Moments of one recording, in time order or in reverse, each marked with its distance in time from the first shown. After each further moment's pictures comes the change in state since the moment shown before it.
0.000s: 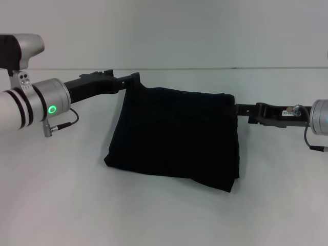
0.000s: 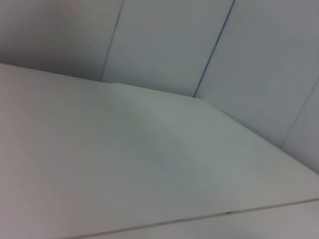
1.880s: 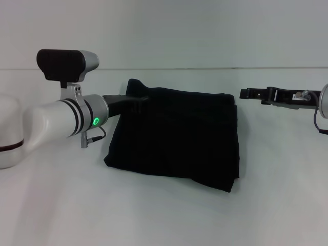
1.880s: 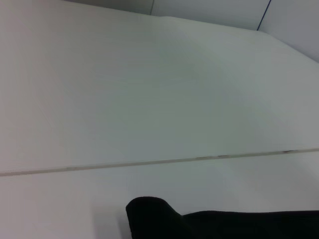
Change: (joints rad) left arm -0.121 -0.076 0.177 -0.146 -0.010 -0.439 -0.074; right arm 0.006 -0.013 -0.001 -0.044 0.009 0.069 -0.063
